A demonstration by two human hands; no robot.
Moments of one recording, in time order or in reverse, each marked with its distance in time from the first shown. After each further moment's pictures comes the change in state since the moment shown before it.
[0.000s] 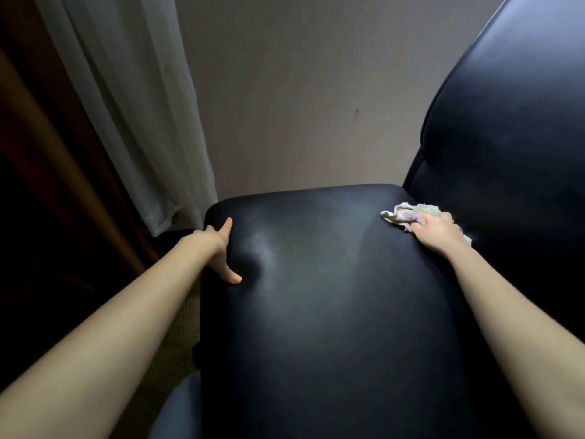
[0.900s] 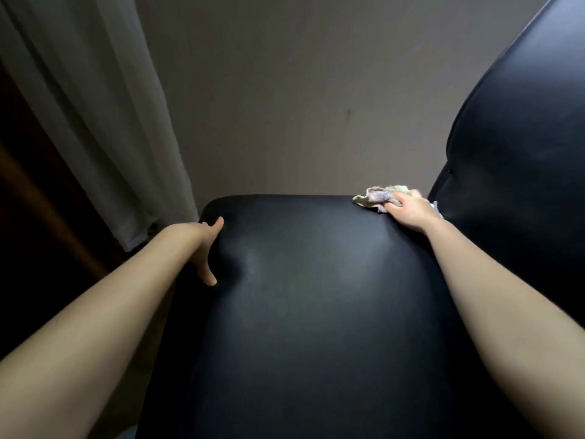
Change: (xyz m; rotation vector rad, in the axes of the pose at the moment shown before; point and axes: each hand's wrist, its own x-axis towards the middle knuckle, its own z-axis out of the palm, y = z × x) left_hand 0.043 0.020 -0.033 0.141 -0.026 0.055; right_hand 0.065 -0.040 -0.011 -0.043 -0.058 -0.191
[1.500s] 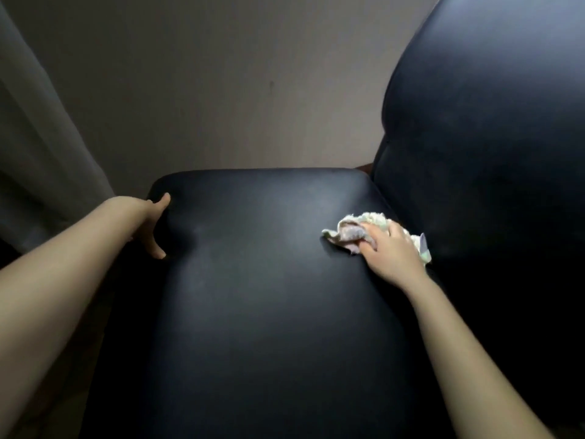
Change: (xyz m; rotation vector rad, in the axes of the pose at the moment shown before) left_hand 0.024 0.014 -0.024 -0.041 -0.151 -0.014; right_hand -0.195 0.032 0.029 0.097 0.165 0.181
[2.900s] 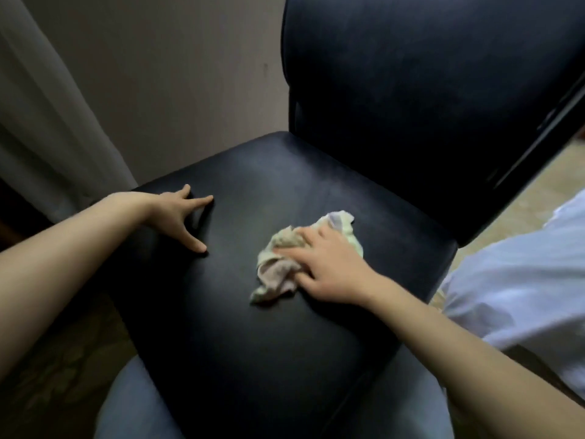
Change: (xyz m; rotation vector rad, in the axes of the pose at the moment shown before) left_hand -0.098 0.044 0.055 0.197 0.199 0.261; right_hand -0.096 -0.027 -0.001 -0.033 -0.068 -0.816
